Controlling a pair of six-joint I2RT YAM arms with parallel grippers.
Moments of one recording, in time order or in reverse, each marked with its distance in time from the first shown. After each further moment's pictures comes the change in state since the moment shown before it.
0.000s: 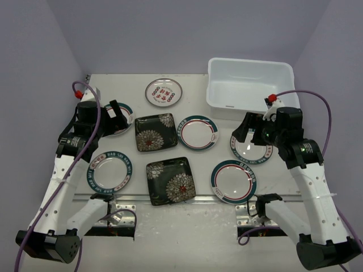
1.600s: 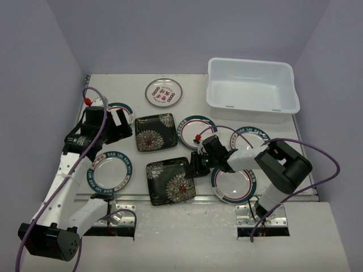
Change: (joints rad) left arm -0.006 0.023 -0.086 -0.039 0.069 -0.013; right arm 0.575 0.796 -0.489 1.041 -0.267 0.377
